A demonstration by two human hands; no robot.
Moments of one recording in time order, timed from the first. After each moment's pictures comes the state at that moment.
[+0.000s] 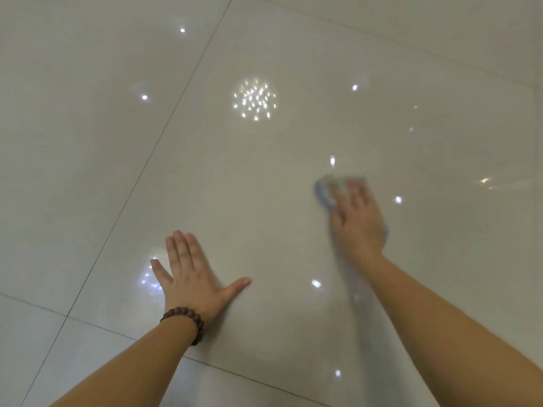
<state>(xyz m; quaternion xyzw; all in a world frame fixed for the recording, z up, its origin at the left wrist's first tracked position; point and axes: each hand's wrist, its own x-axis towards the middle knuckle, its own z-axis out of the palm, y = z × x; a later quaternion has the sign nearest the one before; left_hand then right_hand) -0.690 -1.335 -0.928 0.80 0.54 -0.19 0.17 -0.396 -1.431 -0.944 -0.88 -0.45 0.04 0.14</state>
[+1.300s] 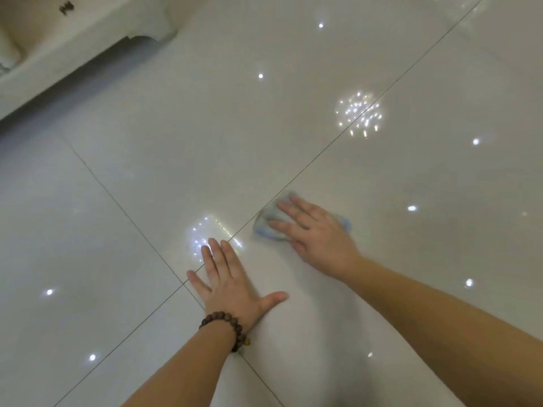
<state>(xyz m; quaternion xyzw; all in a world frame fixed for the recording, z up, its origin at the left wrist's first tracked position) -0.774 -1.276 -0.914 0.61 0.71 -0.18 0.29 -0.575 -1.215 -0.946 -0.49 -0.86 0.13 0.12</state>
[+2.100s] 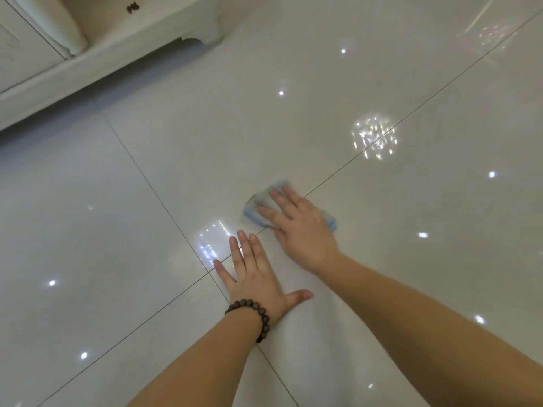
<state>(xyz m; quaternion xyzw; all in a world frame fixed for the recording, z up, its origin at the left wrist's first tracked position) -0.778 -1.279 -0.917 0.63 0.70 -0.17 0.29 -0.663 -1.199 -0.956 -0.51 -0.84 0.12 0.11</state>
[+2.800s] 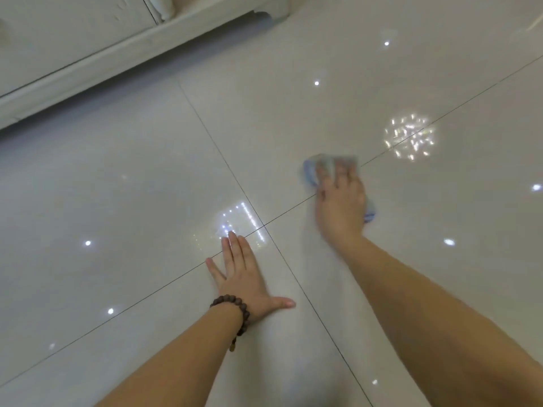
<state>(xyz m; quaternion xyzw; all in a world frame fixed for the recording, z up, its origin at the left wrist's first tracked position) -0.886 -1.360 -0.907 0.57 0.72 -0.20 0.33 -0.715 -1.230 -0.942 -0.70 -0.69 0.10 0.13</state>
